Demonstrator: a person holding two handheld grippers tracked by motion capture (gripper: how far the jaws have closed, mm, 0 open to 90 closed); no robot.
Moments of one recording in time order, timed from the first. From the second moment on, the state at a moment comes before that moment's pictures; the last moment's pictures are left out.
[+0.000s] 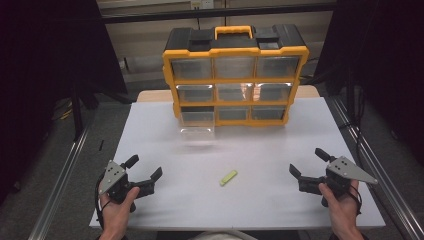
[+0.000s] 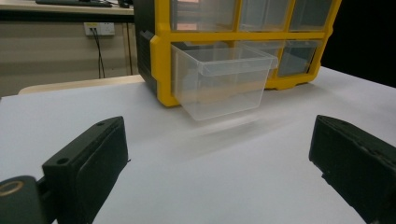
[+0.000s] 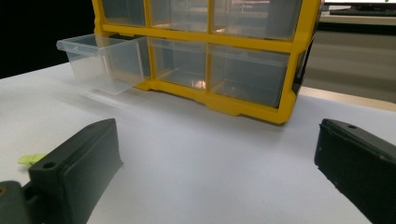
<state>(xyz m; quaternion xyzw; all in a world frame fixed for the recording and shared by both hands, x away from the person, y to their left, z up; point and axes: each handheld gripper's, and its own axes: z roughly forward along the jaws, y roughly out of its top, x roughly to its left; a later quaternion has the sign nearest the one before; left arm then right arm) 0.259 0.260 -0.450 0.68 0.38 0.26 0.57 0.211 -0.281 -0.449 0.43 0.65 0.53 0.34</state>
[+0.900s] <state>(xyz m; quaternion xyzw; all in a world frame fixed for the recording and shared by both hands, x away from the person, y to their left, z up) 0.268 0.231 -0.449 0.71 0.35 0.22 0.57 0.213 -0.272 -0.453 0.41 0.68 0.52 0.31</state>
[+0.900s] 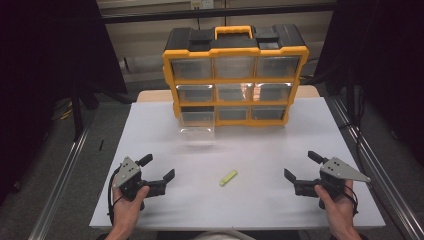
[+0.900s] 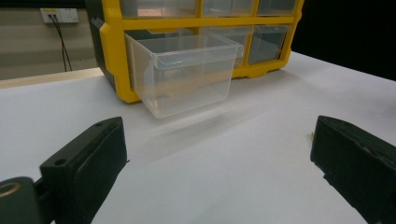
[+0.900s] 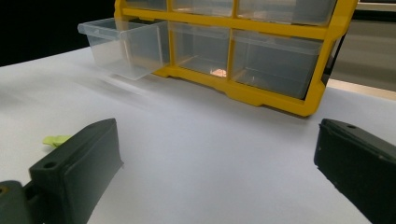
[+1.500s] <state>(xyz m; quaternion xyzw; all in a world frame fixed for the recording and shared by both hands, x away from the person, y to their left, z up) 0.280 0.206 -0.446 0.73 0.33 0.20 0.56 0.214 -0.272 -0.454 0.42 0.68 0.52 0.30</state>
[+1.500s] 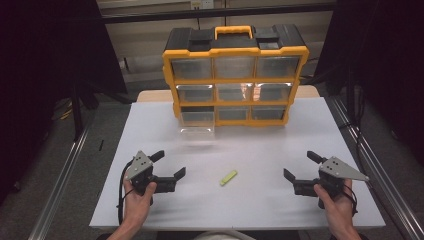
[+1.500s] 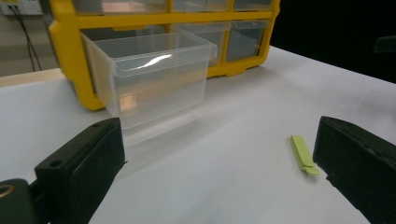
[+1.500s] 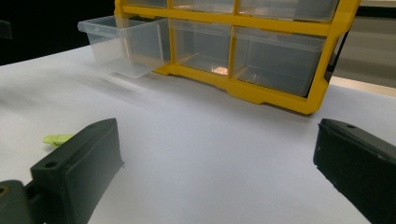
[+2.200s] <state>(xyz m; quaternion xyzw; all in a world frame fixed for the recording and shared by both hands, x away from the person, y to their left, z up) 0.301 0.141 -0.443 0.77 0.29 0.16 0.54 0.214 -0.272 -0.454 0.42 0.68 0.52 0.31</state>
